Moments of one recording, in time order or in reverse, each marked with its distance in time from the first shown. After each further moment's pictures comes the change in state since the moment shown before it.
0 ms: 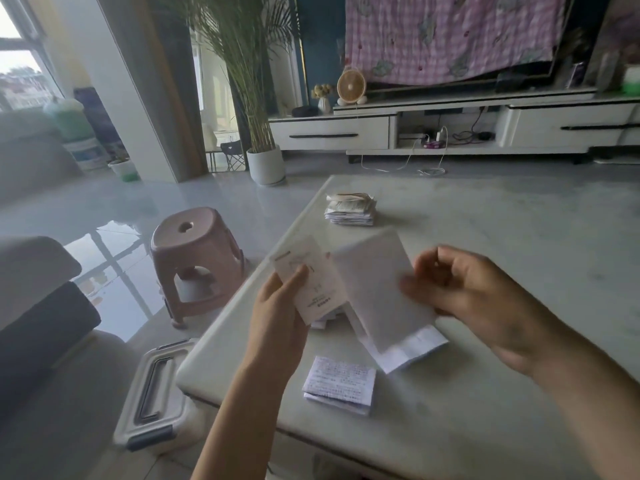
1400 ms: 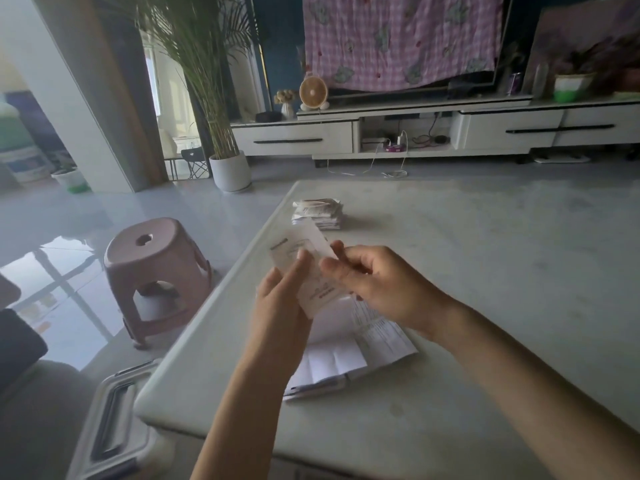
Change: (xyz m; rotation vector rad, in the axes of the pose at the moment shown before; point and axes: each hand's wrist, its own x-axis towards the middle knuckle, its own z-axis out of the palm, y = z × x) left_hand 0.006 -0.008 0.034 -0.046 -0.172 -0.028; right_hand 0.036 0.007 0.023 -0.317 -0.054 -0.119
